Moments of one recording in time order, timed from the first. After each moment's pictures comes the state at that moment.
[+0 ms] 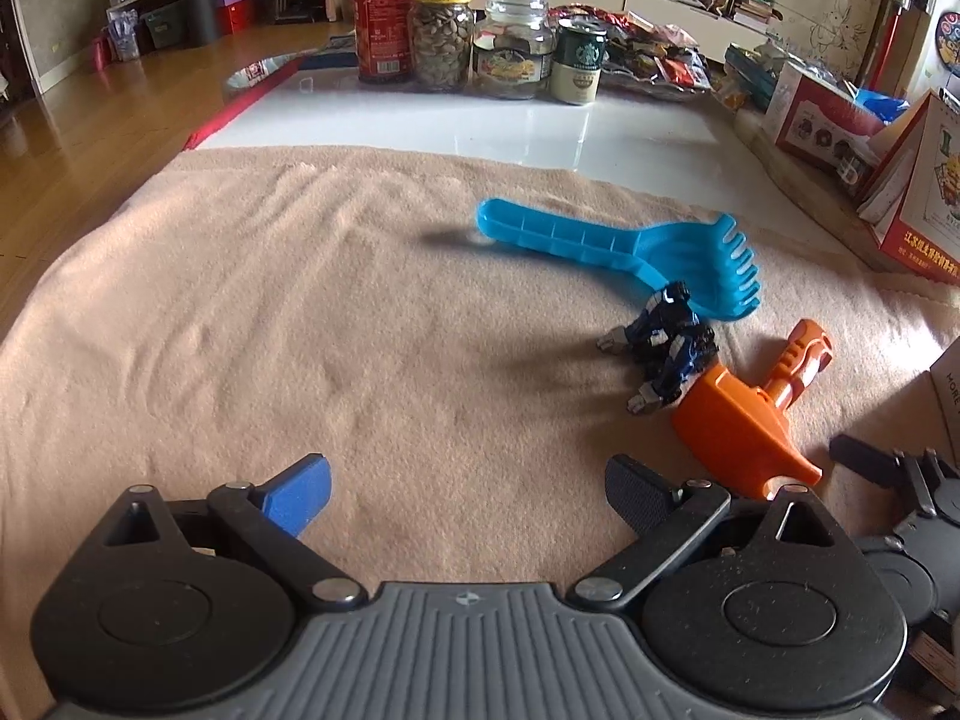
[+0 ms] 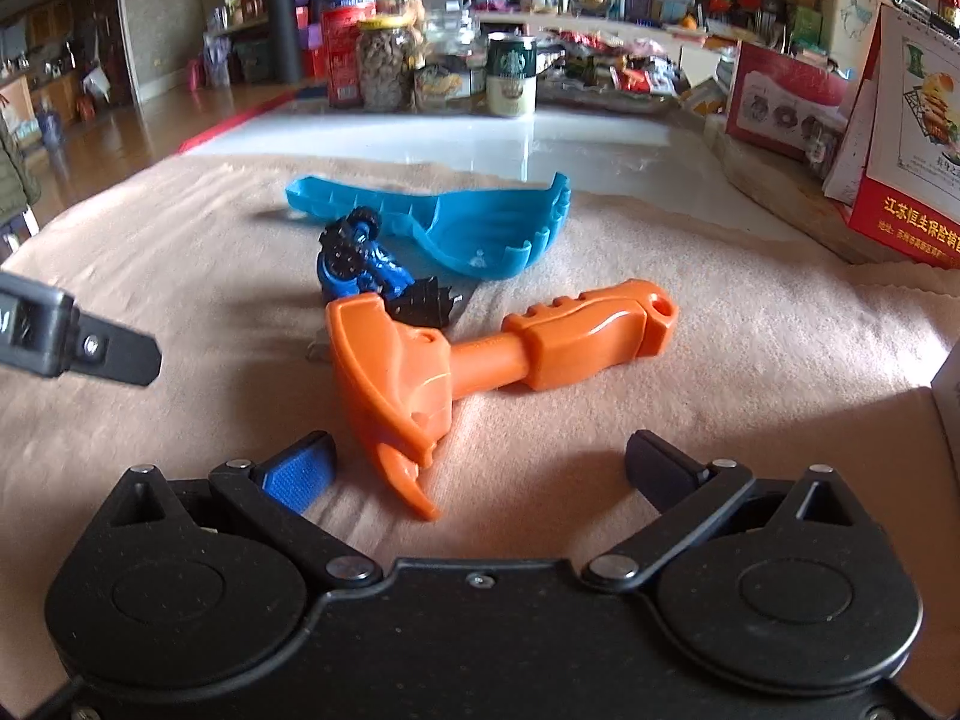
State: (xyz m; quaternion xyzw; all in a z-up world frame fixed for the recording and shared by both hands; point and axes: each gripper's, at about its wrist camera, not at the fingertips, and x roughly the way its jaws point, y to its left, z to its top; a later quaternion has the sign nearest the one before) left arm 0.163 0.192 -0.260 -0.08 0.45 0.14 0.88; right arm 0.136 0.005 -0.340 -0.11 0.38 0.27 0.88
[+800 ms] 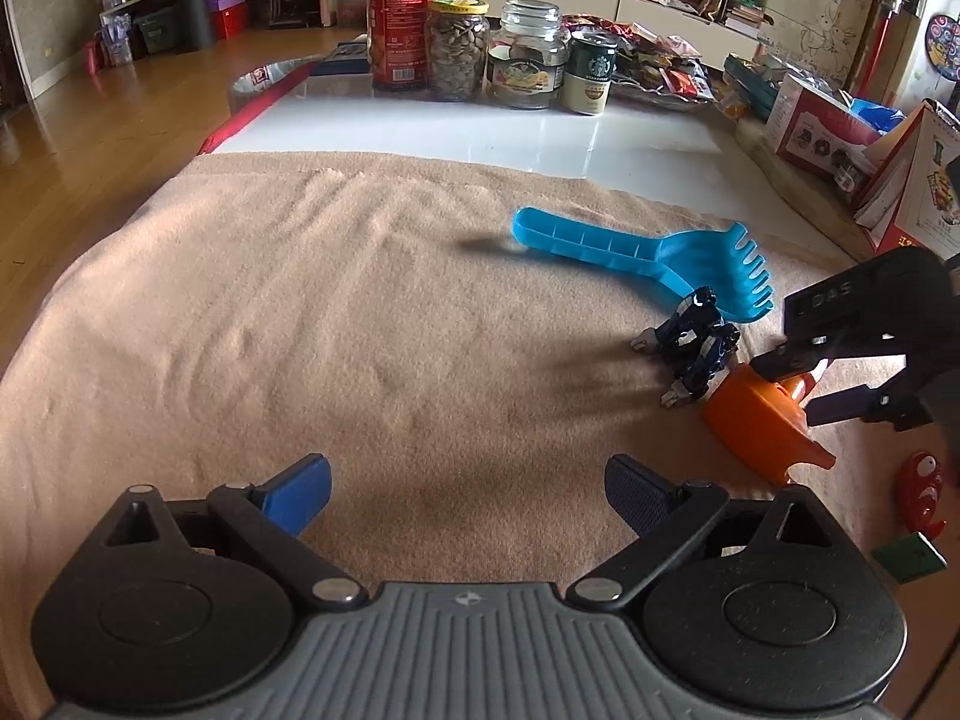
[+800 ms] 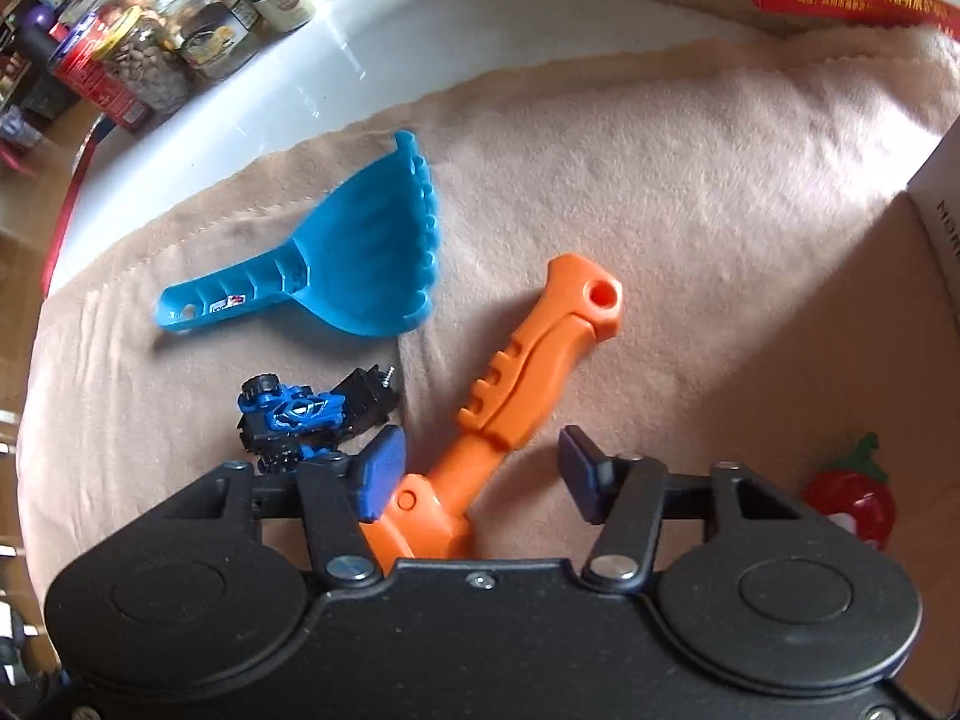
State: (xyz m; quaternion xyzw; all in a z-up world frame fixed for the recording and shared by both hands) left arm 0.143 0.219 -0.252 -0.08 0.45 0.12 0.88; right arm 0.238 0.019 -0.323 0.07 0.61 0.10 0.78
